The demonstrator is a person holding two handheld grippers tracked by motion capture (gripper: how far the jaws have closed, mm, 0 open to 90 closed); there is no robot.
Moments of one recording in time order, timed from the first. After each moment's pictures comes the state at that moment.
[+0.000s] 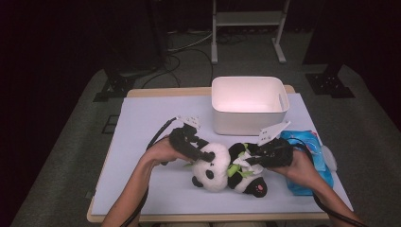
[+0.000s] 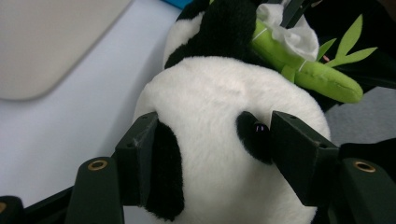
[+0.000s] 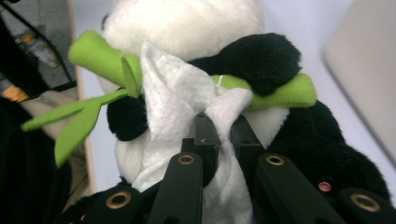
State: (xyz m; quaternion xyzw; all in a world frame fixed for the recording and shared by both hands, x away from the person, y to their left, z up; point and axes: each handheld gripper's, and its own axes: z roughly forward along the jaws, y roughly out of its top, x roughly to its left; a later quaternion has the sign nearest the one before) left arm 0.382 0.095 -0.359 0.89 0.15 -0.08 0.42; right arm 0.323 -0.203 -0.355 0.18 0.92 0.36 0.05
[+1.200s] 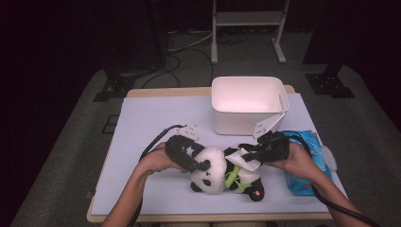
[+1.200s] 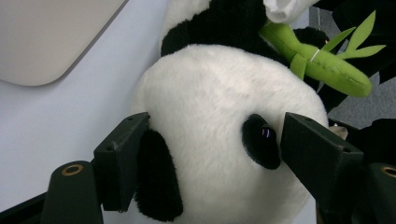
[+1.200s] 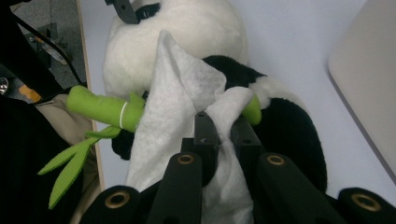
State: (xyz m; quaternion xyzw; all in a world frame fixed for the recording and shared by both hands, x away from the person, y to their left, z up) left arm 0.349 0.101 -0.365 0.91 0.13 -0.02 0.40; right arm 0.332 -0.193 -0.341 0.17 0.92 0.34 0.02
